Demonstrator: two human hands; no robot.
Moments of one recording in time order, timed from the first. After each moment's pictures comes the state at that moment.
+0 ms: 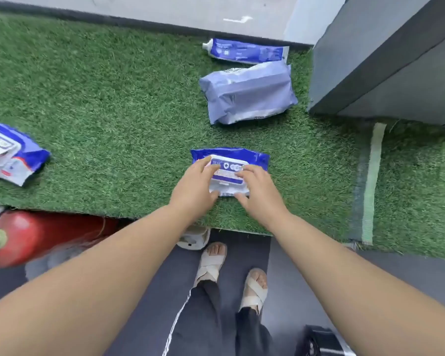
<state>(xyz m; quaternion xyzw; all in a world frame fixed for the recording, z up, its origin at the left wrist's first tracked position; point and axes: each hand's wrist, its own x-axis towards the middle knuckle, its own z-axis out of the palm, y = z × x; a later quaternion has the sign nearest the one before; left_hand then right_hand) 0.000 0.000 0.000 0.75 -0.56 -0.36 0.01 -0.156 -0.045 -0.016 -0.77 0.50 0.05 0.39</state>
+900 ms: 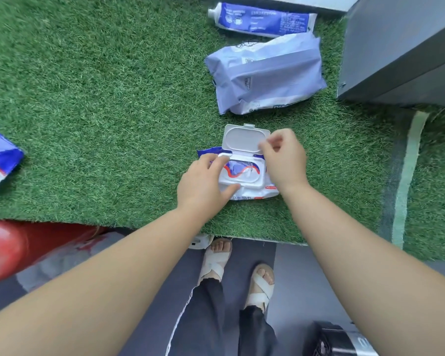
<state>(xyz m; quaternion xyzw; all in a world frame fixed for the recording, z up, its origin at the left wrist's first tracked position) 0.011 -0.013 -0.047 0.77 -0.55 -0.32 0.03 -0.120 -0.105 -0.044 -0.58 0.68 -0.15 0.42</state>
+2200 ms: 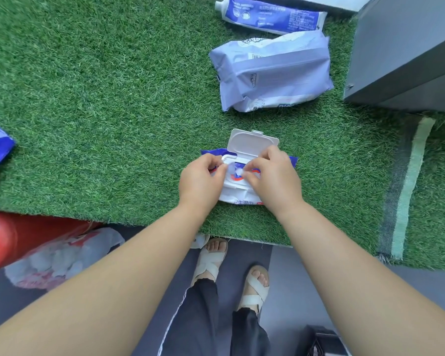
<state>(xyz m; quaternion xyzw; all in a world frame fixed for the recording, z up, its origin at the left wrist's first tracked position) 0.005 -0.019 -0.044 0.82 -0.32 -0.41 0.24 -0.128 -0.076 -0.055 -0.79 0.55 0.01 0.28</state>
